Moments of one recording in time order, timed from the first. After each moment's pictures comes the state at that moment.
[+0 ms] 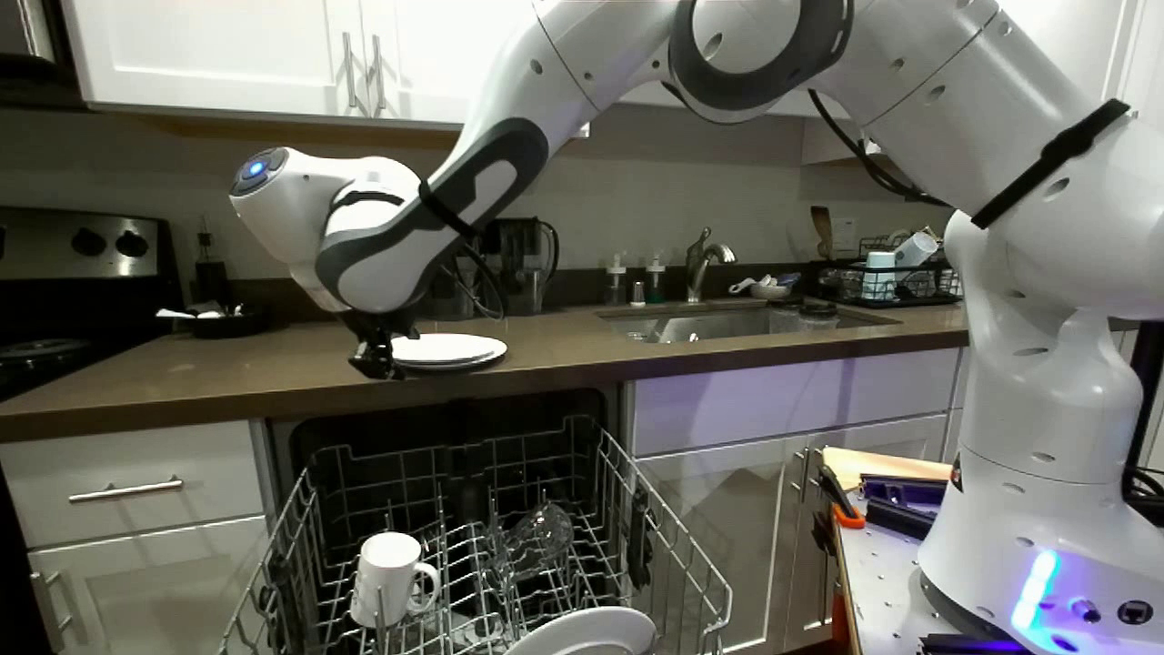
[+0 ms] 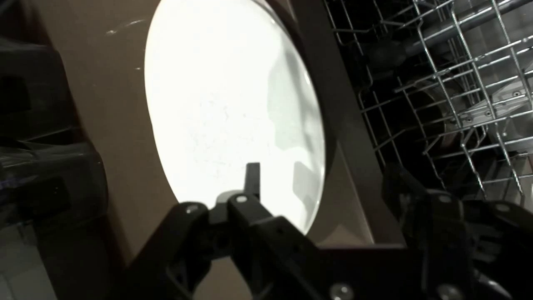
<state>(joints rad) 0.24 0.81 -0.13 -1.31 -0.75 2.04 0.35</state>
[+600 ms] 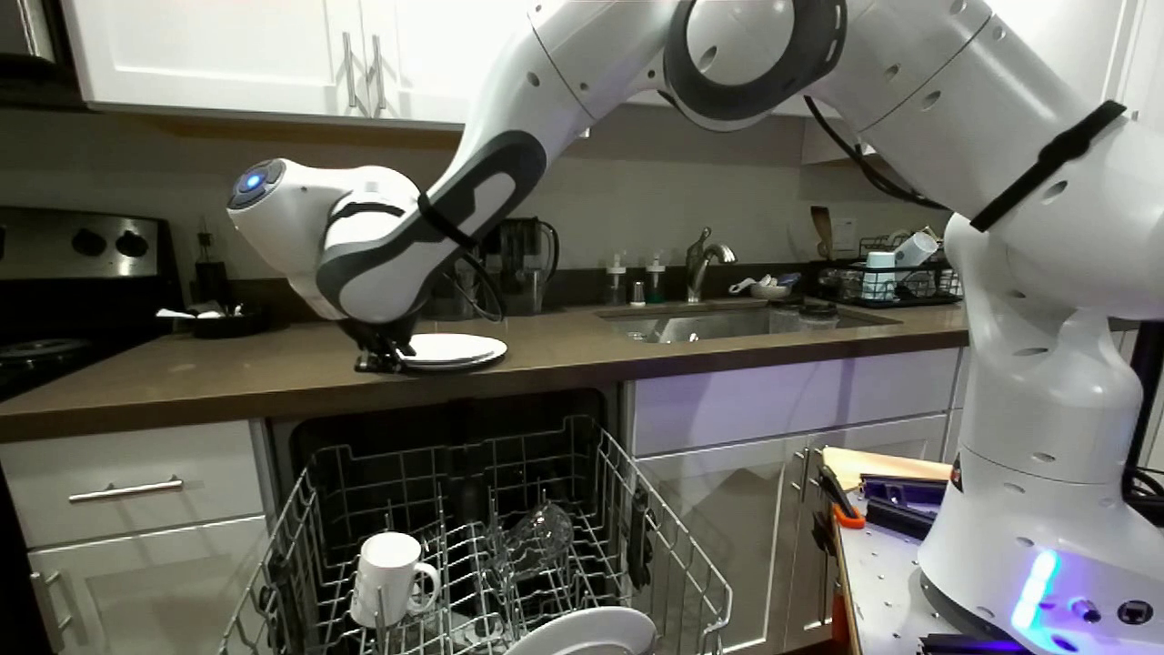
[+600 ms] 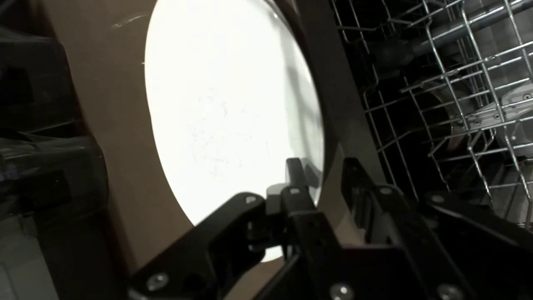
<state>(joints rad) 0.24 0.83 -0.13 -1.29 -0.77 2.04 0.35</state>
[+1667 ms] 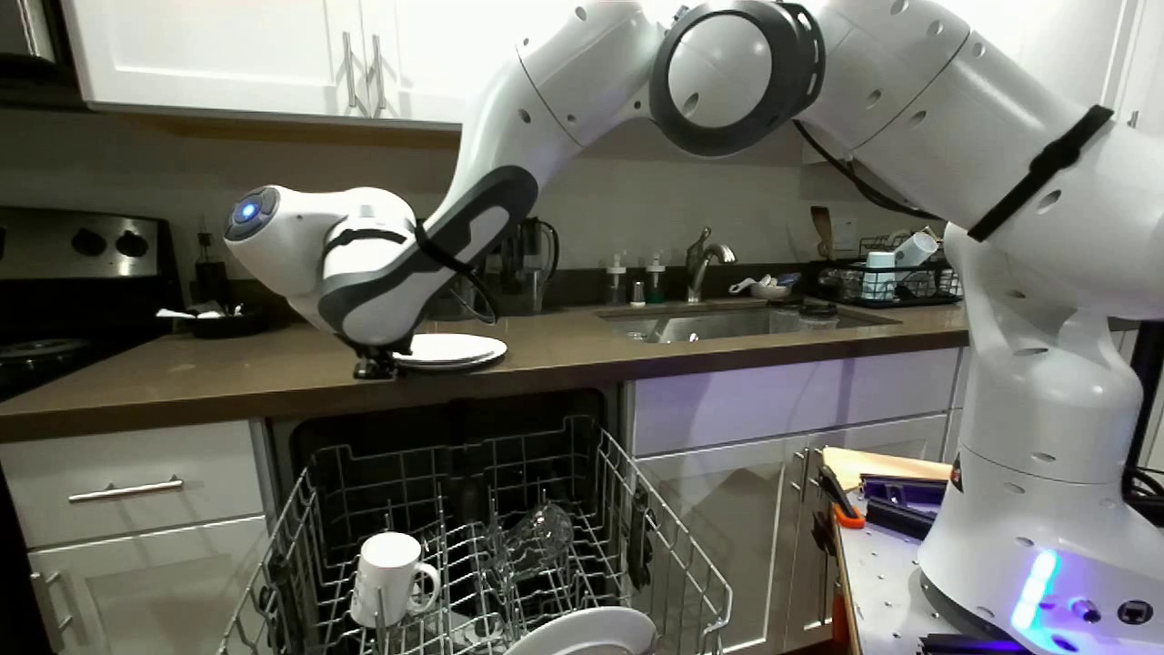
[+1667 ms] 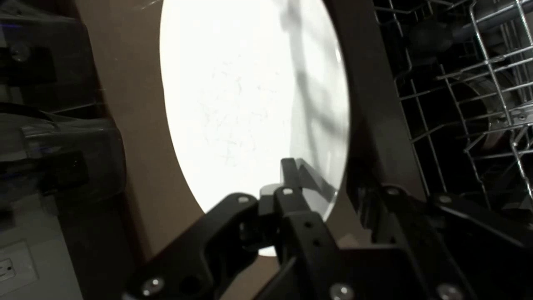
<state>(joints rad) 0.25 0.91 -0.16 -1.20 -0.84 2.04 0.36</state>
